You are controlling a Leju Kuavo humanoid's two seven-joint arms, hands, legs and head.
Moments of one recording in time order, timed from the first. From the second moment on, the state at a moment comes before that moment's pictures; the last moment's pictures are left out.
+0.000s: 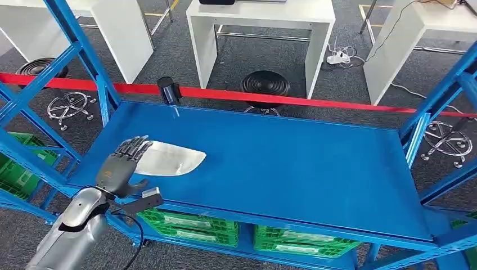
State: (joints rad) left arm -0.29 0.30 -0.30 -1.13 -1.03 0.38 -0.35; right arm -0.05 0.09 -0.87 -0.20 1.18 0.14 -0.03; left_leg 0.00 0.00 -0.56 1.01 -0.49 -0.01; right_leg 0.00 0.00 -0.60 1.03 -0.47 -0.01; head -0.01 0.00
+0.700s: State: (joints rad) left arm -0.31 0.30 -0.35 -1.07 -0.99 0.38 -0.35; right arm -0.04 0.09 -0.87 -0.20 1.17 0.14 -0.03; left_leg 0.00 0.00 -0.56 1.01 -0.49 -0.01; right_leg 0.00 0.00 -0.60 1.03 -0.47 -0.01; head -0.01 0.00
